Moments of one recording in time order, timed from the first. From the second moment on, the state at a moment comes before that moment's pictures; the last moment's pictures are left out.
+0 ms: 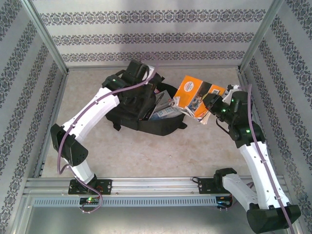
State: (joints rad) left arm -0.57 1.71 1.81 -0.90 0.02 -0.21; right arm 0.14 0.87 0.94 -0.46 -0.33 0.89
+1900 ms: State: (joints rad) left arm -0.56 1.81 1.80 -0.77 0.44 -0.42; right arm 0.49 1.32 0.94 -0.19 -0.06 0.90
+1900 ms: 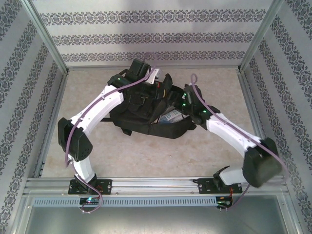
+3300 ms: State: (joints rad) left arm -0.50 1.77 1.66 -0.71 0.46 -0.49; right arm 0.59 1.41 0.88 -0.40 -0.42 0.03
